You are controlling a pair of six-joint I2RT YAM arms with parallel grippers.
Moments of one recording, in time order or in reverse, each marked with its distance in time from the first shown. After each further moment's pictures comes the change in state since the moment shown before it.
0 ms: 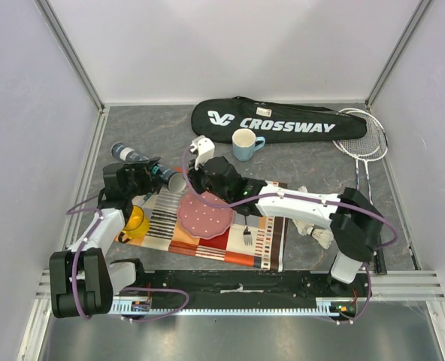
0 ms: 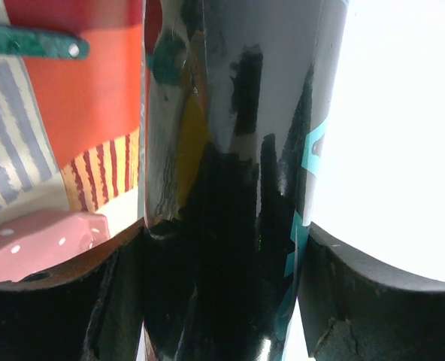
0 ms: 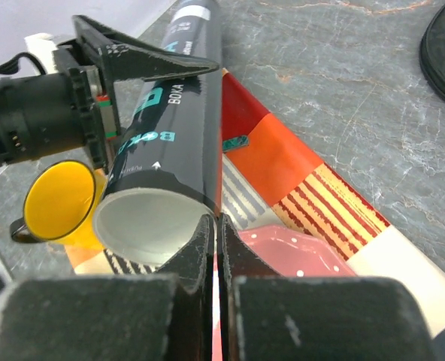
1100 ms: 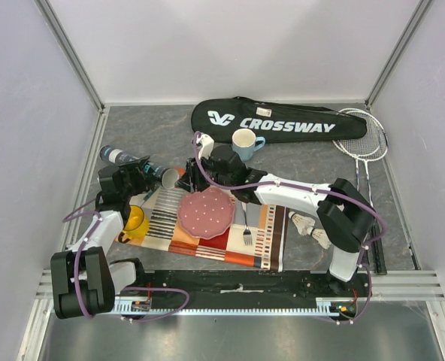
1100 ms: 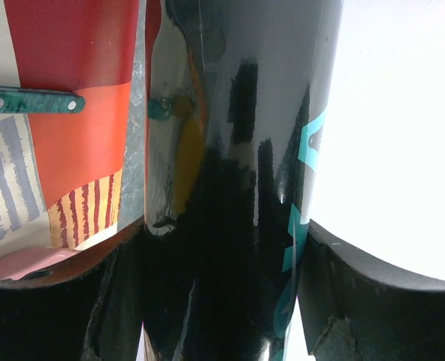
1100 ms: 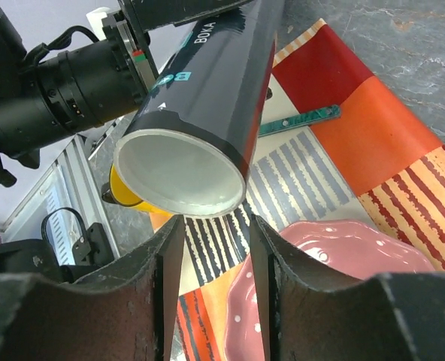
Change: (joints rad) left arm 0.035 -0.001 -0.037 0.088 -0.046 -0.058; right arm -0.132 0.059 -0.012 0.056 -0.478 0.190
